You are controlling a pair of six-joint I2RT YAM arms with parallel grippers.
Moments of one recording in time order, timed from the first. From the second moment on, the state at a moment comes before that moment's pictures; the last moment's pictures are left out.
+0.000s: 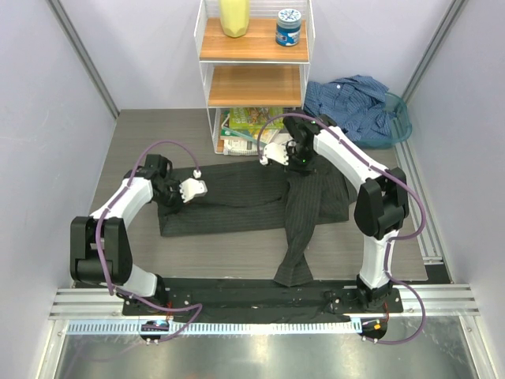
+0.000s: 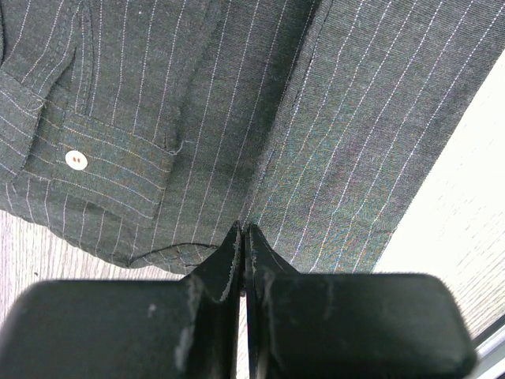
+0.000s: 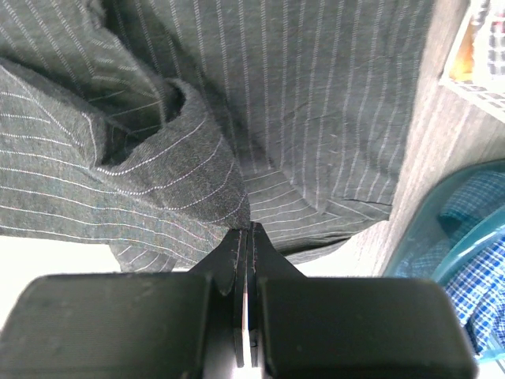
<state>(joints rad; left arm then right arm) -0.05 1.49 0.95 -0.77 0.31 1.13 0.47 1.95 1.78 -1.16 -0.03 -1.07</state>
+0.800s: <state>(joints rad) -0.05 1.47 0.93 -0.77 0.31 1.10 0.54 1.97 1.82 -1.07 -0.02 -1.06</state>
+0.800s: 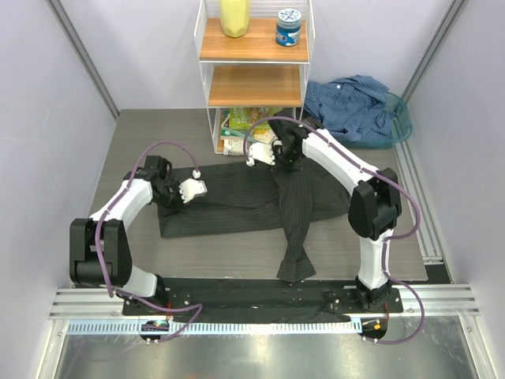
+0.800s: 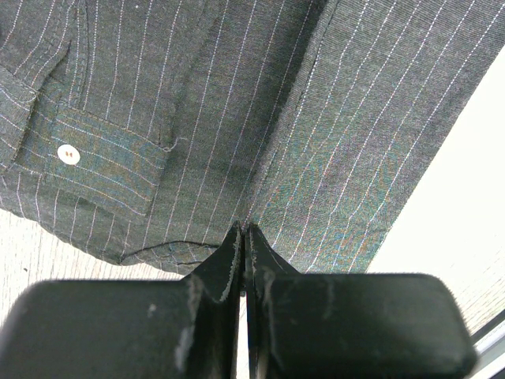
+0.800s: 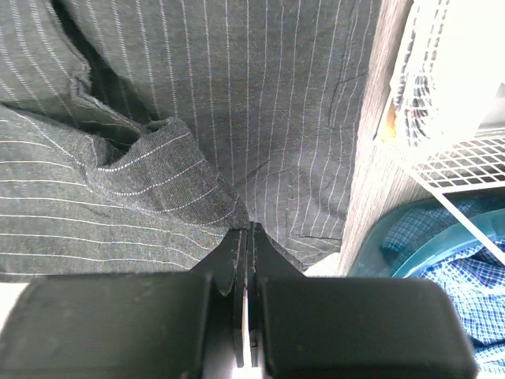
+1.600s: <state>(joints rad) -0.05 1.57 0.96 -0.74 0.20 0.96 0.48 2.00 1.64 -0.91 0.10 -0.95</state>
